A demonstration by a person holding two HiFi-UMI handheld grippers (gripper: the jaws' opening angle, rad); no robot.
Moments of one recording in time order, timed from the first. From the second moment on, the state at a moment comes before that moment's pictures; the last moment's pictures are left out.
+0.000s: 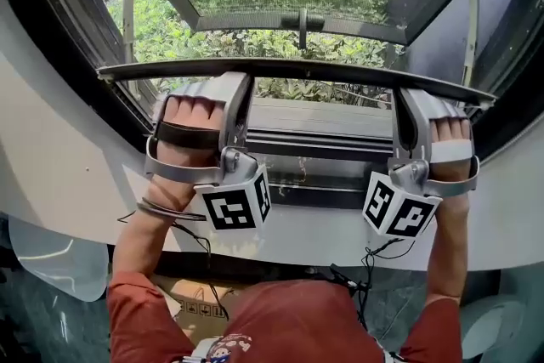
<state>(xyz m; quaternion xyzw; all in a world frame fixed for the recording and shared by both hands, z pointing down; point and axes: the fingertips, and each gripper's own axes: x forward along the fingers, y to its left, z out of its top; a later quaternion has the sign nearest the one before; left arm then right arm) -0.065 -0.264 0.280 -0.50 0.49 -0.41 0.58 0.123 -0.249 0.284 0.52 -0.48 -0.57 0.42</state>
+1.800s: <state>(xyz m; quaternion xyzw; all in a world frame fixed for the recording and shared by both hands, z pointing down) -0.065 -0.267 0.046 -0.39 0.58 -0.34 0.63 0.121 -0.255 0.052 0.57 -0.37 -0.64 0.36</state>
